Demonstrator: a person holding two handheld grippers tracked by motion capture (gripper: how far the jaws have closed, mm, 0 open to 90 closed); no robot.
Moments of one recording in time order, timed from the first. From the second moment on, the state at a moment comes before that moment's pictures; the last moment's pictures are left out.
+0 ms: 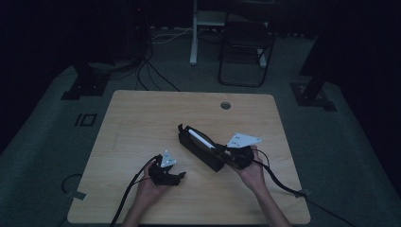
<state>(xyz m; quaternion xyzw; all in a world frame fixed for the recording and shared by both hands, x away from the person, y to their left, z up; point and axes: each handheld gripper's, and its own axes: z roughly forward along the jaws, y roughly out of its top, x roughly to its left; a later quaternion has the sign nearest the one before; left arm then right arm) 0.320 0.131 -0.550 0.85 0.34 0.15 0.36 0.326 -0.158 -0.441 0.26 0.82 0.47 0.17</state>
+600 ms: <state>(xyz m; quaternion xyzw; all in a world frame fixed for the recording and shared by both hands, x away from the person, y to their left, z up) 0.320 0.131 -0.550 0.85 0.34 0.15 0.36 0.339 -0.149 -0.453 0.27 0.83 0.46 0.16</state>
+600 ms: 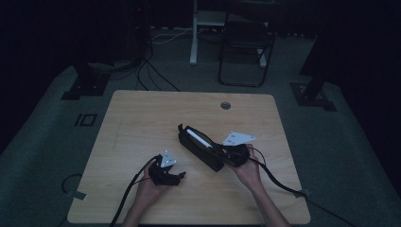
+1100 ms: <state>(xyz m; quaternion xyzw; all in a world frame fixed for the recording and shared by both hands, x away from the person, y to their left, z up) 0.320 0.131 -0.550 0.85 0.34 0.15 0.36 0.350 -0.145 -0.461 0.28 0.83 0.46 0.16</state>
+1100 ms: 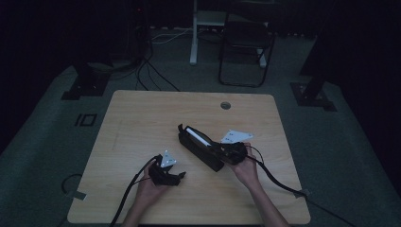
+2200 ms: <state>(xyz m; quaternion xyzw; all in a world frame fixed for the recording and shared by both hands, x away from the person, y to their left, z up) 0.320 0.131 -0.550 0.85 0.34 0.15 0.36 0.370 -0.137 -0.480 0.31 0.83 0.43 0.16</state>
